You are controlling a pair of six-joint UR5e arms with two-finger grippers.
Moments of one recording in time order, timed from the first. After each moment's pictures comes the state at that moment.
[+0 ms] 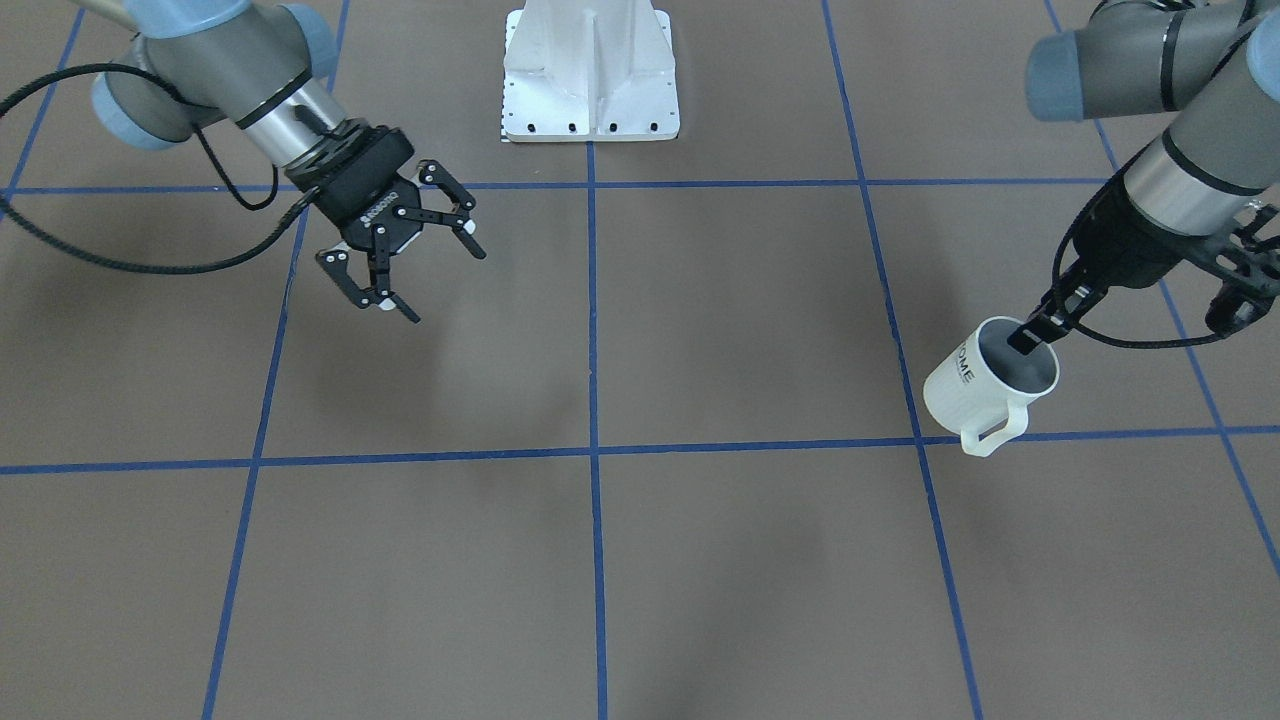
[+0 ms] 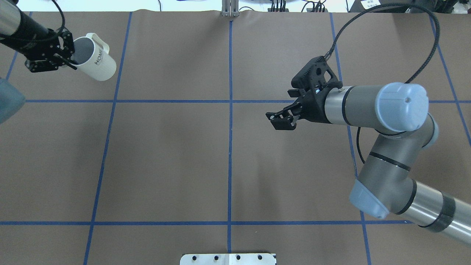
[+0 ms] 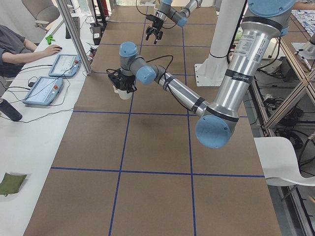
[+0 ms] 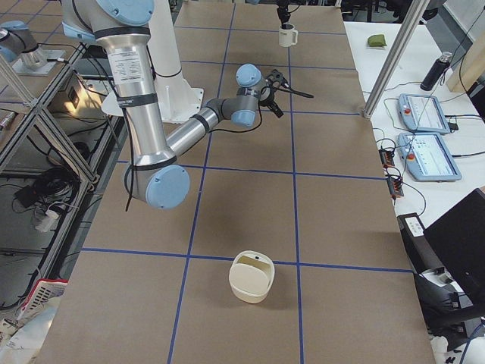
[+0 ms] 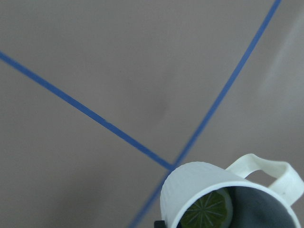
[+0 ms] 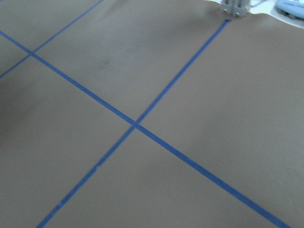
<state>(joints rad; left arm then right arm) -1.08 -1.97 -1.83 -1.68 -2.25 -1.71 0.60 -1.21 1.86 -0.81 1.71 0.48</state>
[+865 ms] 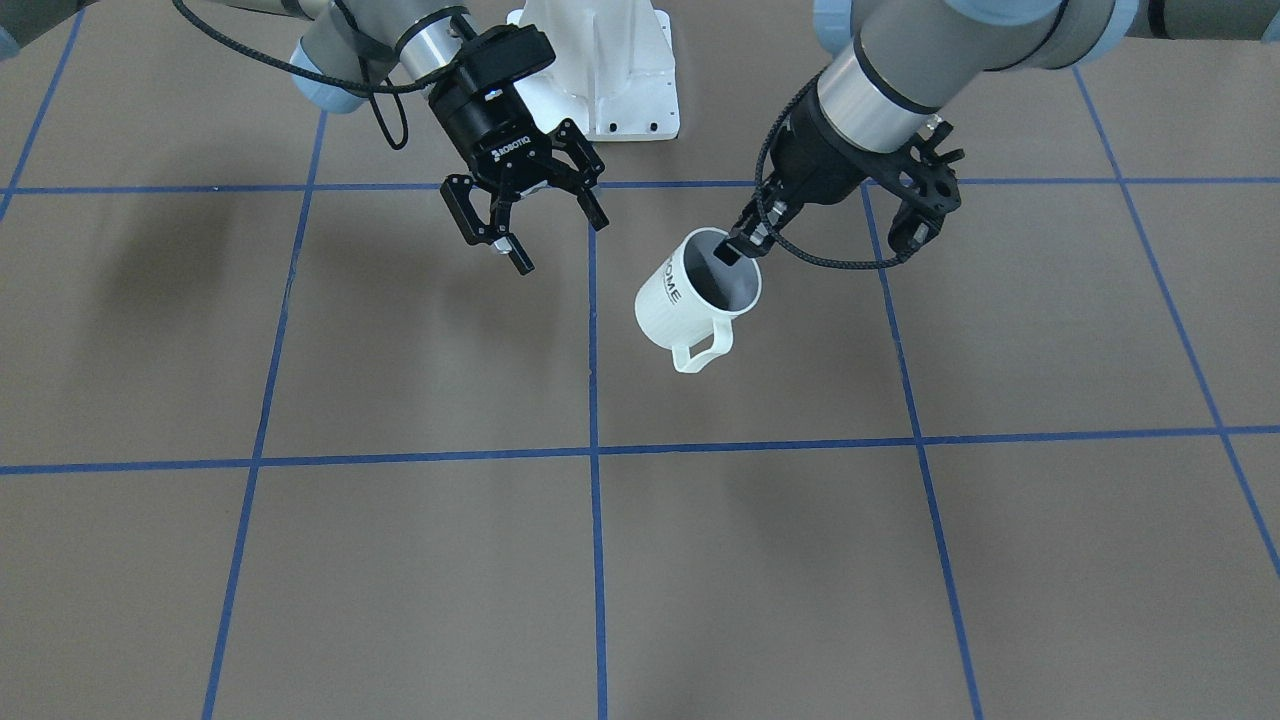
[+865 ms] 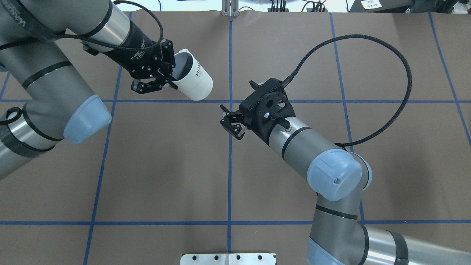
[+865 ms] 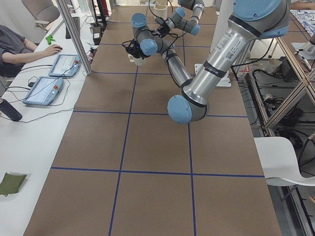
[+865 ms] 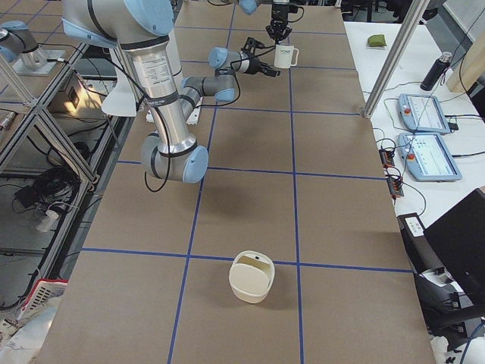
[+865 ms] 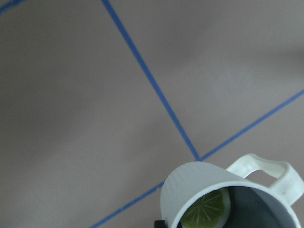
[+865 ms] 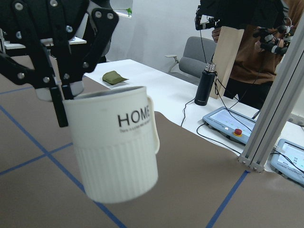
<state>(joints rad) -0.85 -2.25 -1.84 -1.67 -2.33 -2.19 0.34 -1.09 1.84 -0.73 1.06 0.44</state>
